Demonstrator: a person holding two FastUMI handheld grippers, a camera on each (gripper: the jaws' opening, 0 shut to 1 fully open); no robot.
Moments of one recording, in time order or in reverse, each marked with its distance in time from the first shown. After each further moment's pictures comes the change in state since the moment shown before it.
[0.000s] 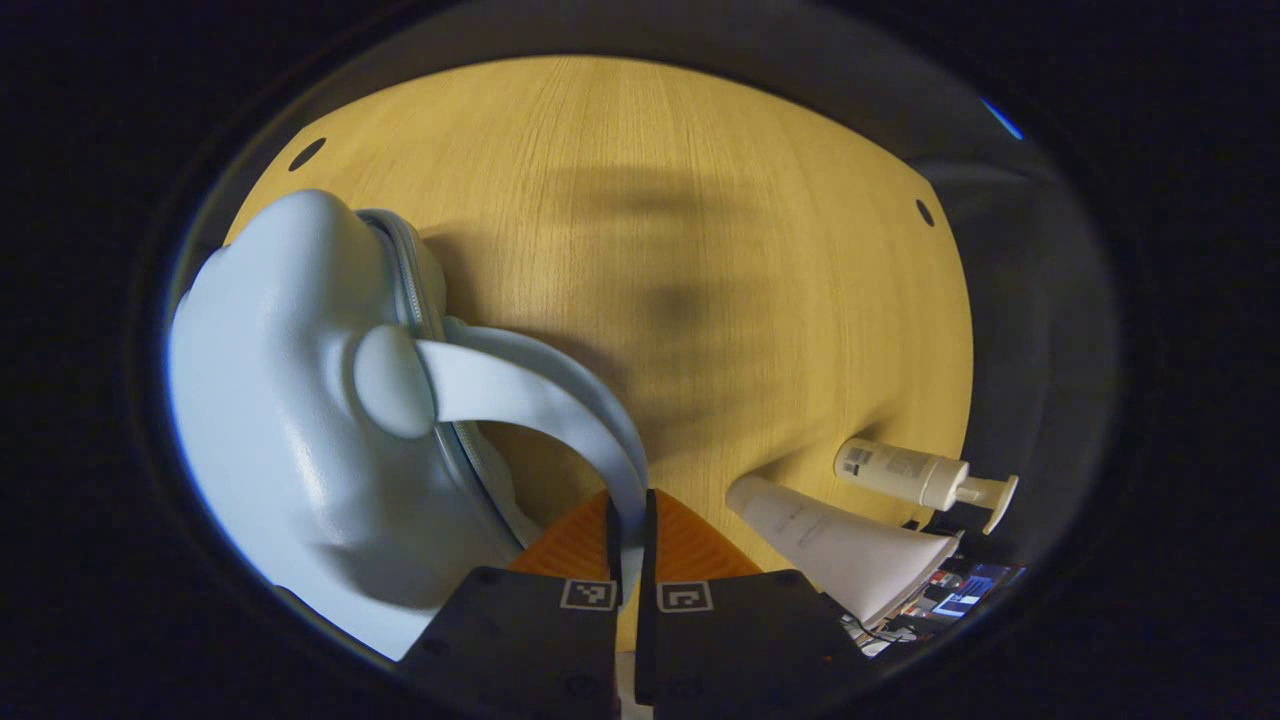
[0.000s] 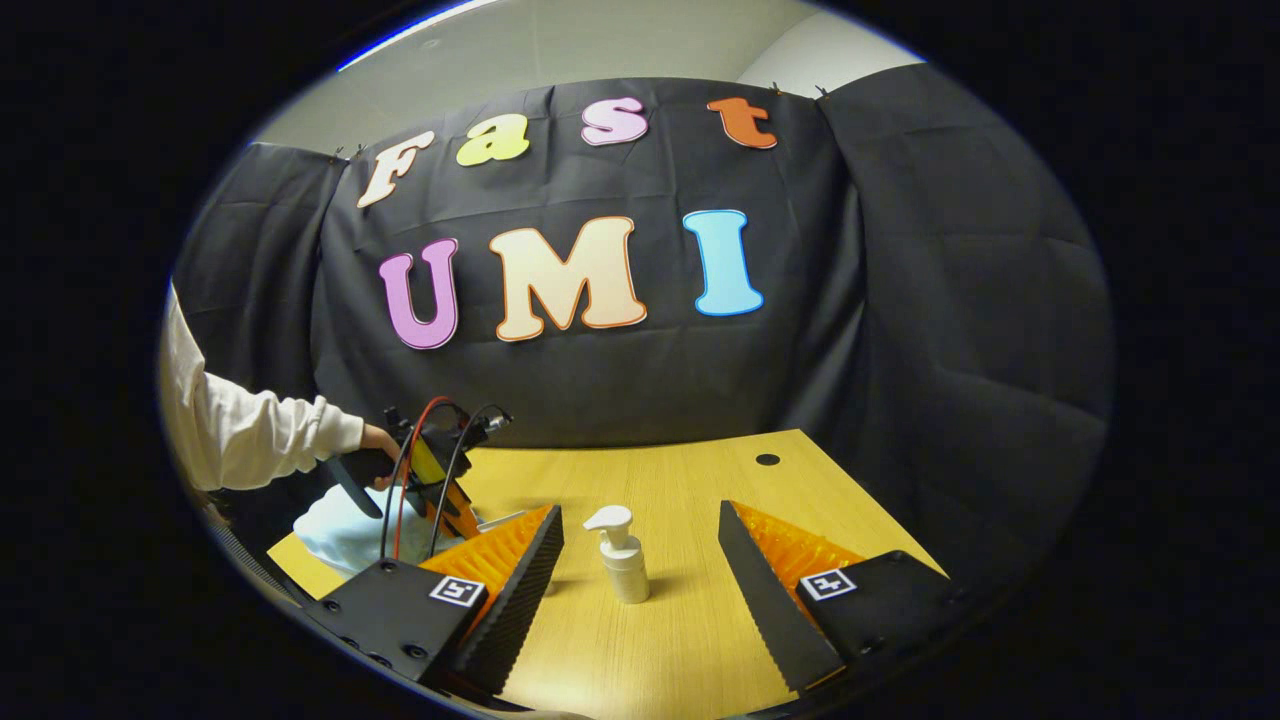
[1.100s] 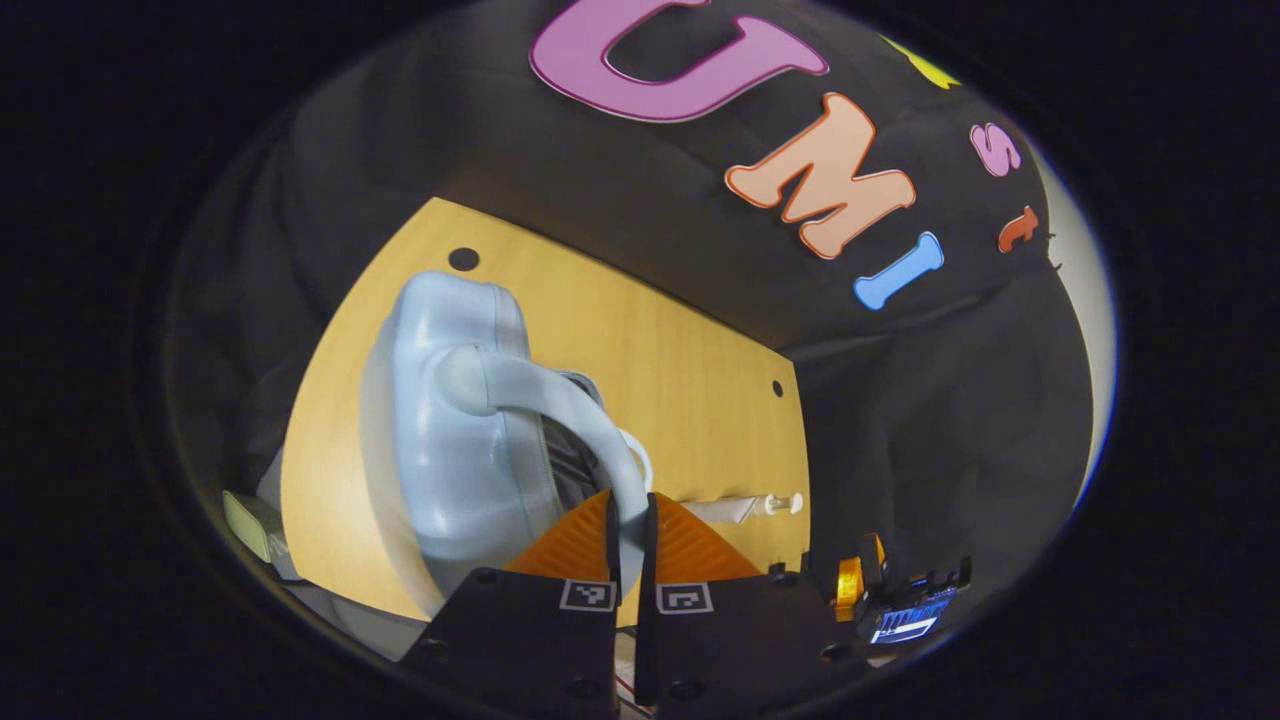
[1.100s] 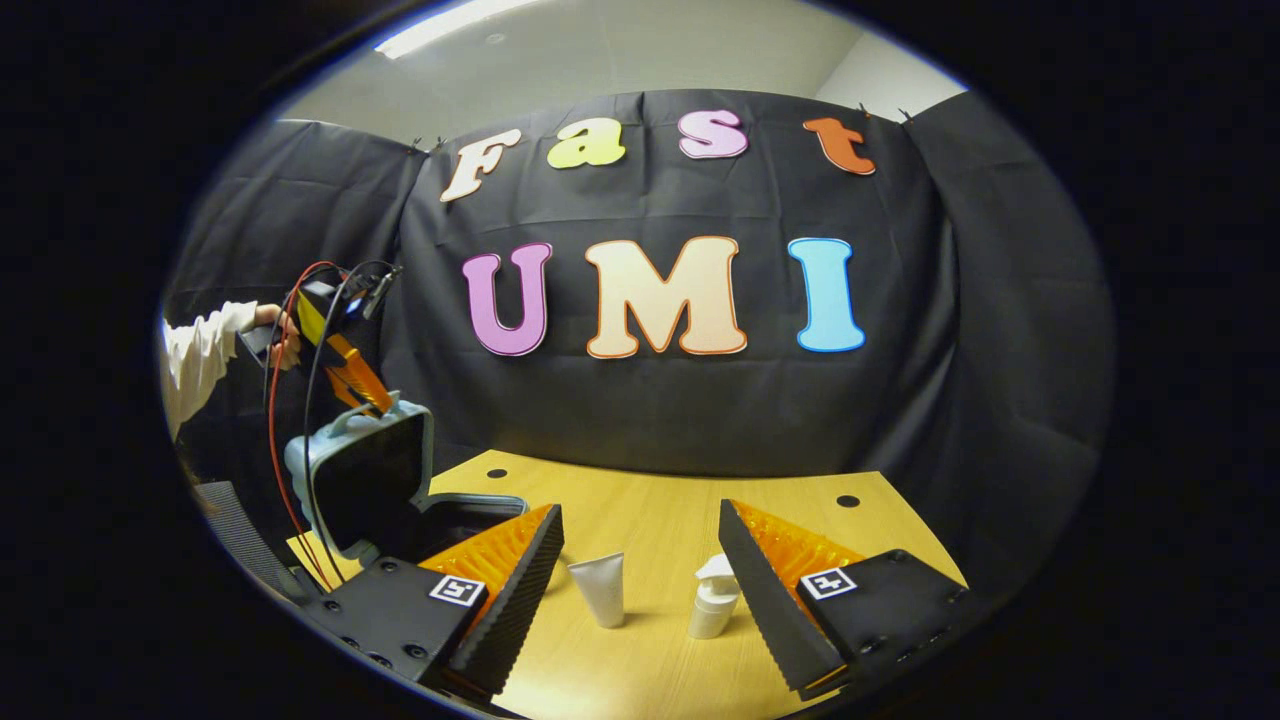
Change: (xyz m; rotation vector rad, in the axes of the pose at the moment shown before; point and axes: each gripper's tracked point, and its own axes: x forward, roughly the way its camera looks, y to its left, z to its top) left arm -0.306 0.137 -0.031 -0.159 -0.518 -0.246; right arm 0.028 0.109 0.028 -0.098 -0.068 0.202
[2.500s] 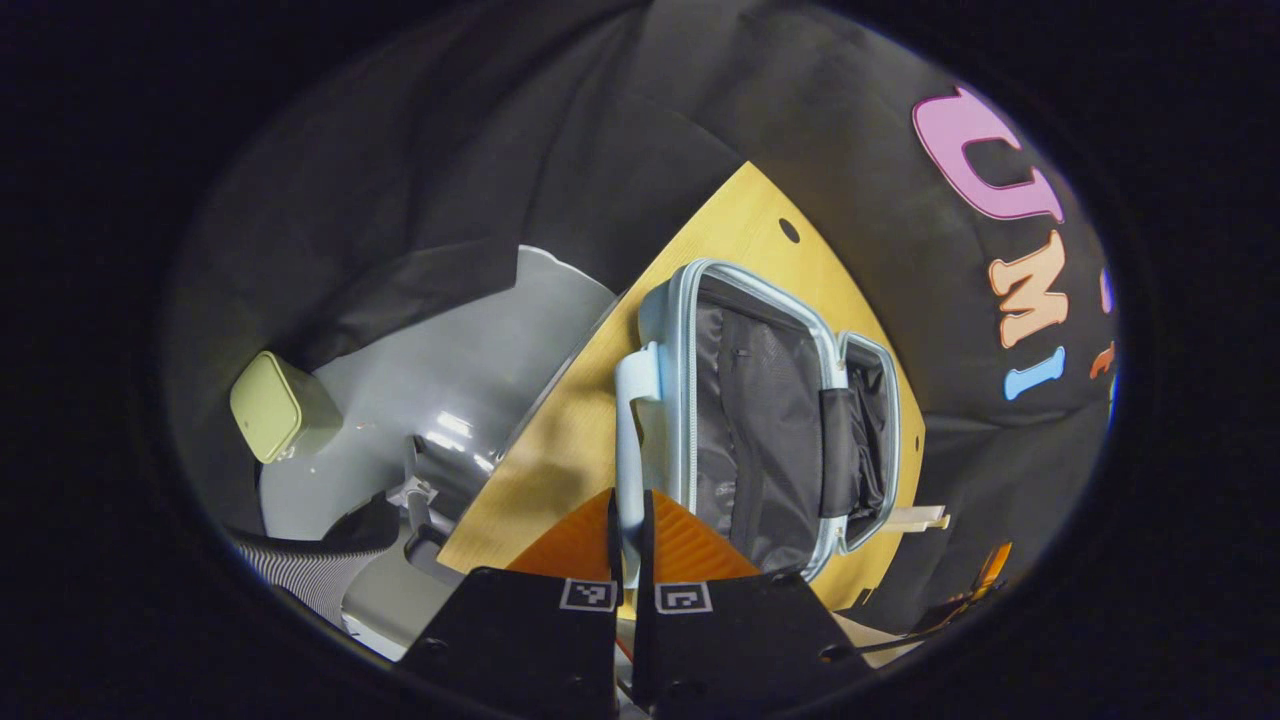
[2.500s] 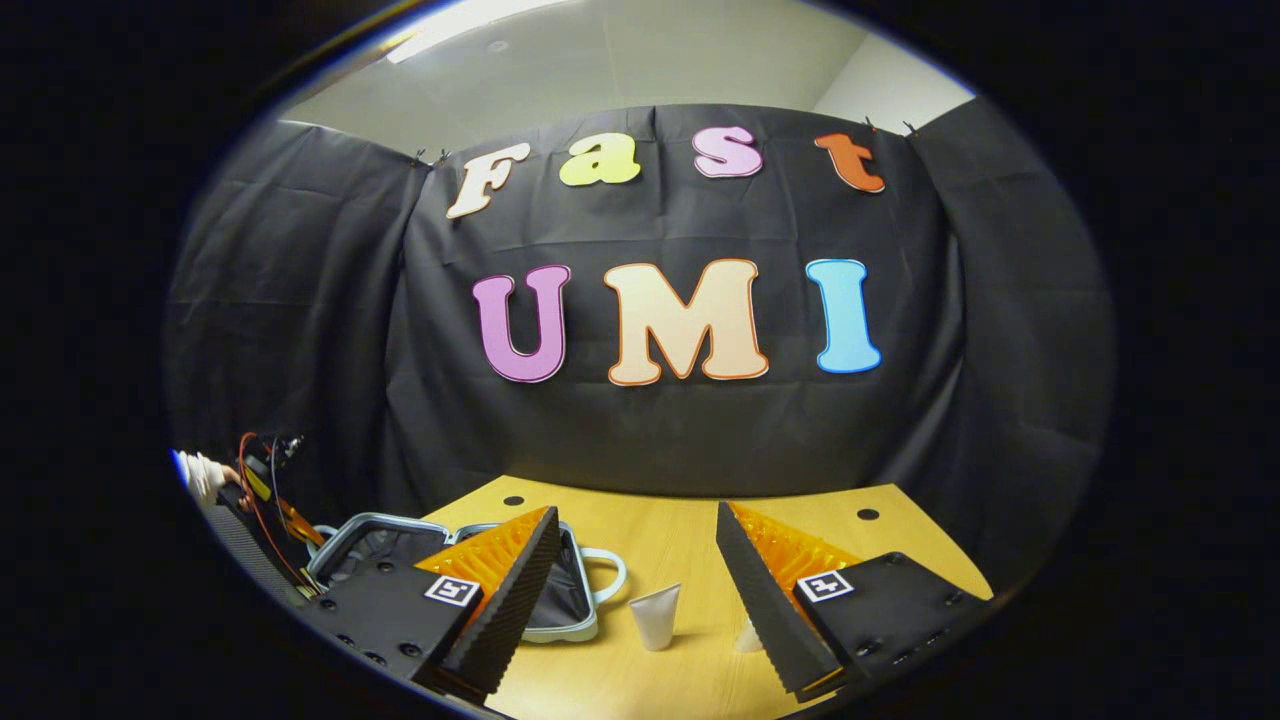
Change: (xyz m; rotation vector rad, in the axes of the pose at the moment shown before) left arm -0.006 0.331 -0.147 -0.369 -0.009 0.212; right arm 0.007 0.053 0.030 0.044 -0.044 -0.023
